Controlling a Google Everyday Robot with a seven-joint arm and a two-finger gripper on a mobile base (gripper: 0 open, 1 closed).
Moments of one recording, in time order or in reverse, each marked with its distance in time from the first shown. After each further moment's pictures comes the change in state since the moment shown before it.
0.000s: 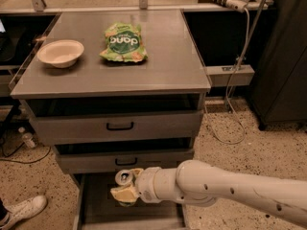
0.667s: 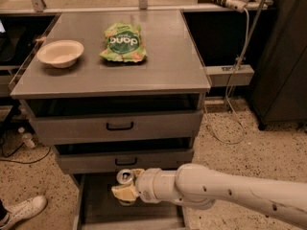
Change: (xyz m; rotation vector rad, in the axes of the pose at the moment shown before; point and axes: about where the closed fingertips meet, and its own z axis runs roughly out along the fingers) arm 0.011 -0.016 0.012 0.036 -0.030 0.054
